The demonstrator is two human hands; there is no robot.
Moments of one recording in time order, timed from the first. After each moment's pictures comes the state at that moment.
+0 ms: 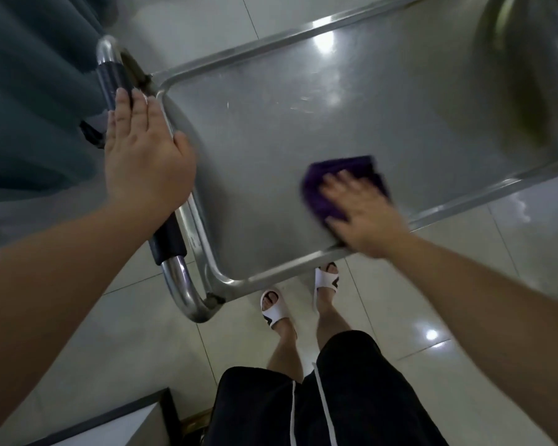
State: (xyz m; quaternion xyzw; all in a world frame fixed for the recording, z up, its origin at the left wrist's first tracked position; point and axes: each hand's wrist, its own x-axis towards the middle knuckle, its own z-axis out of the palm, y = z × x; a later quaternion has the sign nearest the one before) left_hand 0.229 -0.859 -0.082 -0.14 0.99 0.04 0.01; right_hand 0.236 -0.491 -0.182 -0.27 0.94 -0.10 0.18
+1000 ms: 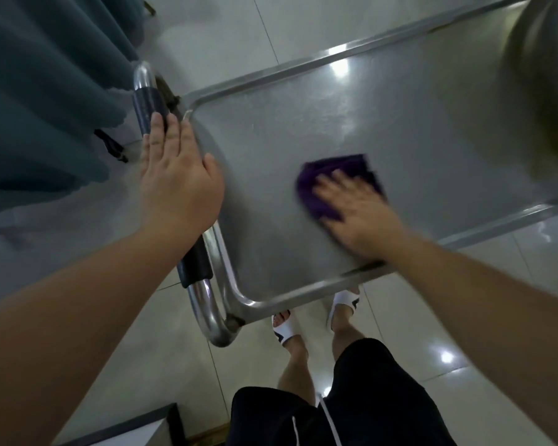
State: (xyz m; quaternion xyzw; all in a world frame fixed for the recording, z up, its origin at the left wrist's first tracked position) left_hand 0.229 -0.853 -0.067 -0.15 0.99 0.08 0.03; right_hand 0.195 -0.543 -0.183 -0.30 0.93 -0.09 0.16
